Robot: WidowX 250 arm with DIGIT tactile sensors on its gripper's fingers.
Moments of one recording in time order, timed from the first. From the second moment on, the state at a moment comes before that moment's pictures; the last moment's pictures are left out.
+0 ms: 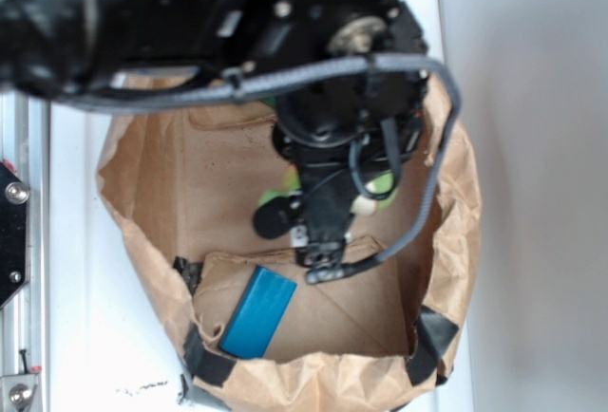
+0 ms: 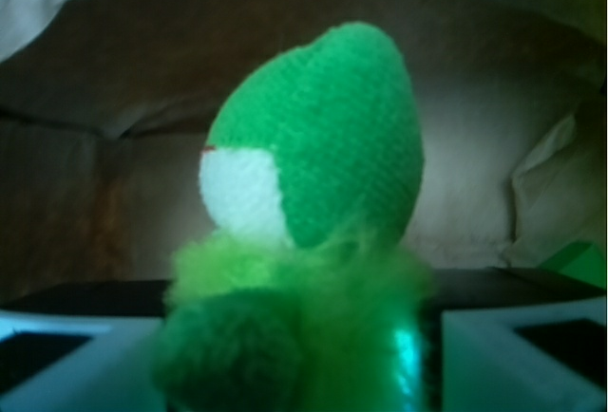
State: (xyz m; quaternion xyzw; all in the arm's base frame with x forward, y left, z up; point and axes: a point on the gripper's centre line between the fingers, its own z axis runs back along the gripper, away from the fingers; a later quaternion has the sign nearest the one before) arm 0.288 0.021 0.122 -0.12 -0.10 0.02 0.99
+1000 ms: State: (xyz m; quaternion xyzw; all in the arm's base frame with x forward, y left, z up) arm 0.260 0.019 0.154 -0.05 -0.09 0.06 0.99
